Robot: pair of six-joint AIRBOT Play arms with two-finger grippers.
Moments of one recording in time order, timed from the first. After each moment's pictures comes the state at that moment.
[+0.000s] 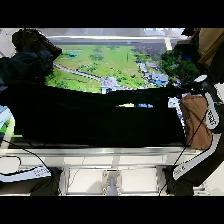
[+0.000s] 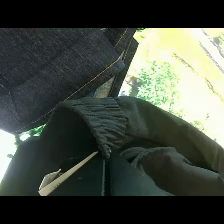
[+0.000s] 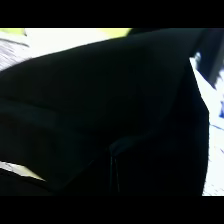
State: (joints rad) left arm 0.72 -1.39 1.43 1.02 -1.12 -1.19; right arm -0.35 -1.87 1.54 -0.91 1.20 1.22
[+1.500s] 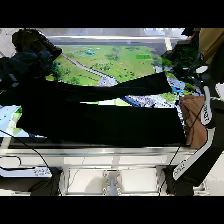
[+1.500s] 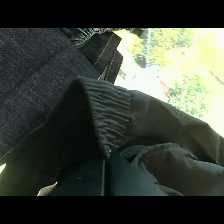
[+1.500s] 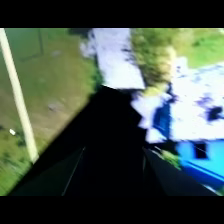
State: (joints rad) left arm 0.61 -1.50 1.43 0.99 -0.97 -1.18; right arm -0.36 -2.00 1.83 -0.98 0.82 1.54
